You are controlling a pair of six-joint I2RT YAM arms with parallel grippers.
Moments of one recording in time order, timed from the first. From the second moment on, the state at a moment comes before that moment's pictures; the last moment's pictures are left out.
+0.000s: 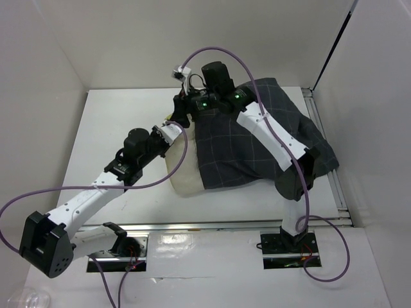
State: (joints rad) left arm -0.48 1.12 0.78 0.11 0.05 0.43; right arm 0.66 1.93 2.11 -0.64 -0.76 -0.04
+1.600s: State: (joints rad) left arm -0.40 0.80 0.63 -0.62 0.36 0.92; right arm 0.42 1.62 1.40 -0.54 -0.38 -0.10
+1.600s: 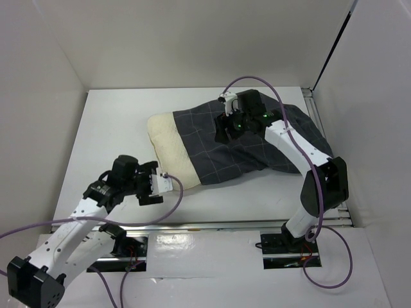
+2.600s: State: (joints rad) left arm -0.43 1.20 0.61 -0.27 0.49 1.01; right arm 0.42 1.62 1.40 -0.54 -0.41 -0.10
